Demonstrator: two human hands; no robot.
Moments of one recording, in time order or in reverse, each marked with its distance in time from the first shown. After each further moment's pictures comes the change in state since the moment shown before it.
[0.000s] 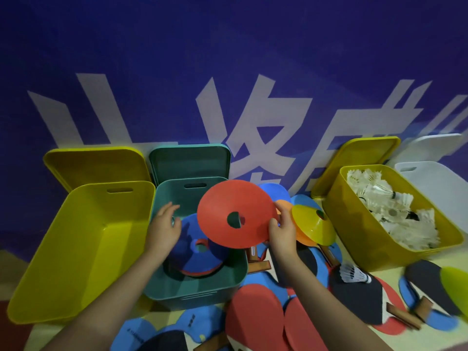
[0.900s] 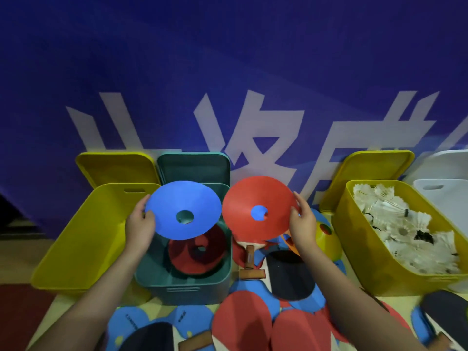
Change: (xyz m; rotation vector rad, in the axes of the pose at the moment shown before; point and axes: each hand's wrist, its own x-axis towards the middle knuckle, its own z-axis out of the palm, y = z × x) left_hand -0.040 0.063 -0.058 -0.424 0.349 -0.295; right_hand 0.069 0.000 -0.069 0.009 -0.004 -0.117
